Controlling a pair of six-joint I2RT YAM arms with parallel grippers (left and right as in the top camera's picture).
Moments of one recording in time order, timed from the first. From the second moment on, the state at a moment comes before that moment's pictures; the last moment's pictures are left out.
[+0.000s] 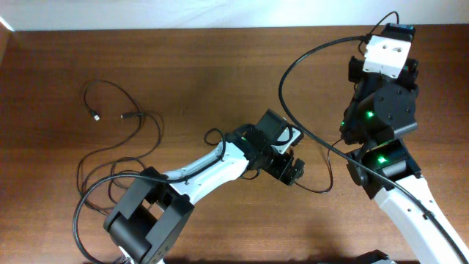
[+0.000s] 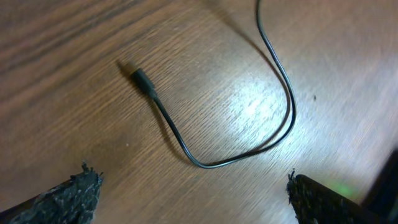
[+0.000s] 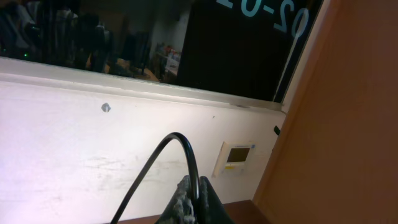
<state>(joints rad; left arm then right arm) -0.76 1.85 1.18 -0.40 0.35 -0.18 0.35 1.21 1.06 0.37 0.78 -0.39</state>
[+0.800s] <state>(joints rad) -0.86 1.98 1.23 -0.36 0.13 -0.67 0.35 1.21 1.06 0.37 0.78 -0.39</state>
